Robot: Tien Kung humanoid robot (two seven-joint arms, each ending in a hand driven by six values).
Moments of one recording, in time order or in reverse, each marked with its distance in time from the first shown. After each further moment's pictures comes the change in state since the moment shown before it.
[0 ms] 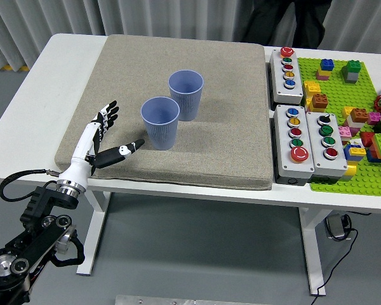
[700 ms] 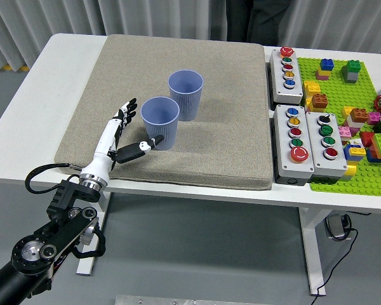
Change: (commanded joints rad) left arm -0.115 -0.074 0.070 0.144 -0.017 0.029 -0.024; right arm 0.015 -0.003 -0.009 -0.001 0.016 -0.003 0.001
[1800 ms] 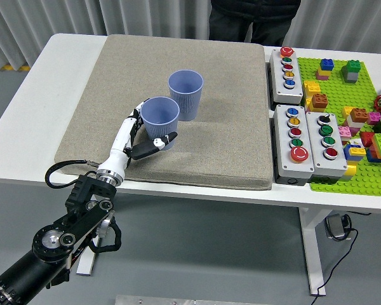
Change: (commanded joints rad) left arm -0.082 -0.072 0.033 0.124 -0.025 -0.007 -0.005; right arm 0.002 0.000 0.002 0.001 -0.010 0.003 -0.002
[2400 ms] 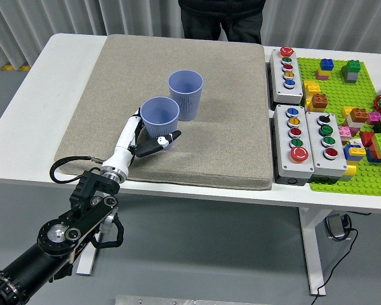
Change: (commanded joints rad) left arm -0.041 -0.008 0.023 0.055 0.013 -0.003 0.007; right arm 0.001 -0.002 -0.006 0.002 0.006 0.000 -0.005
